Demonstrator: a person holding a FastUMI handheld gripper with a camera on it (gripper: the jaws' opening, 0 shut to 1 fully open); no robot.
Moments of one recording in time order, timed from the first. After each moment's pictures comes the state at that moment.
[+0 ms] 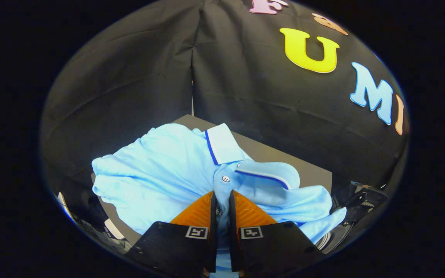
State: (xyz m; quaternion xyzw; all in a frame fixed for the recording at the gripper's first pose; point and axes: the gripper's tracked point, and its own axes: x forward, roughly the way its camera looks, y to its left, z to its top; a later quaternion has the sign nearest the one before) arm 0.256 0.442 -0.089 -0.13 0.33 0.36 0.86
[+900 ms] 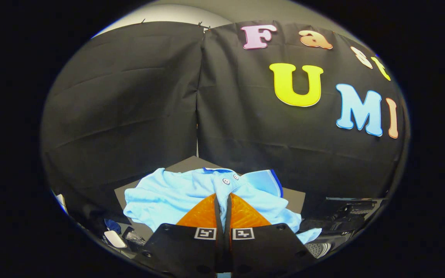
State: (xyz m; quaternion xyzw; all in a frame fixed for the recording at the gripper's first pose) arm 0.239 0.391 0.003 -0.04 0.17 0.38 0.91
